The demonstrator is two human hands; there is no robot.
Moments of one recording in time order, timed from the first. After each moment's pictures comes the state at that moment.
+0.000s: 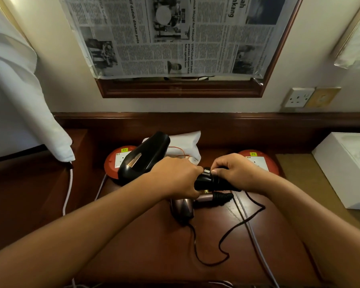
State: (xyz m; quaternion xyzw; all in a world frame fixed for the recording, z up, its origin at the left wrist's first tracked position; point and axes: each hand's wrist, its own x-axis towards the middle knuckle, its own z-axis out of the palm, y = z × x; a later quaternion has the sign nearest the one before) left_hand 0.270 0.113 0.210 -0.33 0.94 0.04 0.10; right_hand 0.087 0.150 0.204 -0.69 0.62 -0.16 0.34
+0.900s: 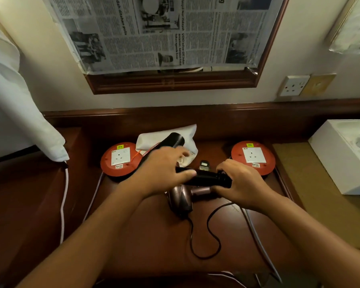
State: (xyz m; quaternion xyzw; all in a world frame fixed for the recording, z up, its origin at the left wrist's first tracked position) left_hand 0.298 0.103 0.188 -0.40 0.89 0.20 -0.11; right_hand 0.077 0.190 0.162 -0.77 0.60 -0.21 0.11
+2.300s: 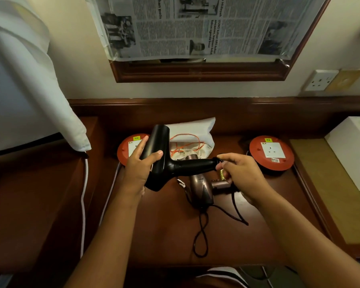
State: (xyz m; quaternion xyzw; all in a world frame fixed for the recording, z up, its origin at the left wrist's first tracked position) left_hand 0.403 0.084 0.140 -0.55 0.42 0.57 -0.45; right_hand 0.180 0.161 0.162 -0.39 0.68 -0.43 0.45
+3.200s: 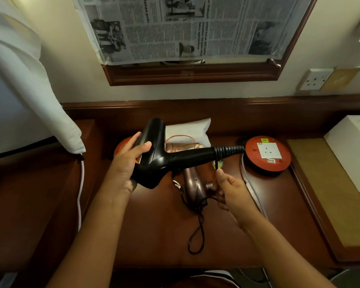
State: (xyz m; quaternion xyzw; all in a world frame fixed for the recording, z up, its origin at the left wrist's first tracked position) left_hand 0.393 0.084 0.167 -0.50 0.31 0.66 -0.46; right_hand 0.169 0.195 0.119 -0.32 0.57 -0.51 0.56
